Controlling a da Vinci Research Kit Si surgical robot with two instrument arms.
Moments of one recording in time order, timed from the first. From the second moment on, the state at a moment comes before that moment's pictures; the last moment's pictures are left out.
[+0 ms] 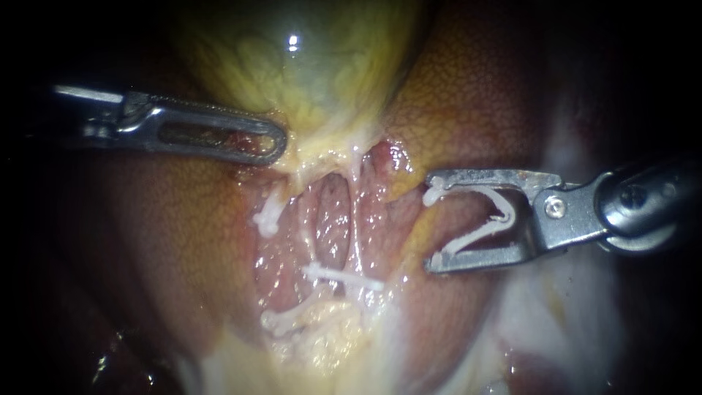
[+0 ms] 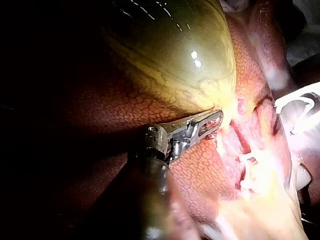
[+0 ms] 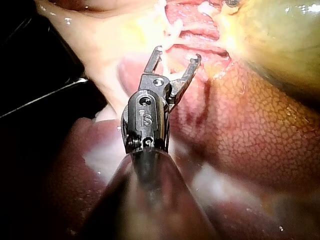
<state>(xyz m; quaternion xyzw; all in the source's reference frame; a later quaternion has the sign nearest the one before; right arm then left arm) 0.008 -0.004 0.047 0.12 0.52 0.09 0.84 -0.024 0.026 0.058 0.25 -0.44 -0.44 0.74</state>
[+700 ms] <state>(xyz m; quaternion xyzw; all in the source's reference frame) 0.008 -0.004 0.047 0.12 0.52 0.09 0.84 -0.019 0.028 0.050 0.25 -0.44 -0.47 0.72</state>
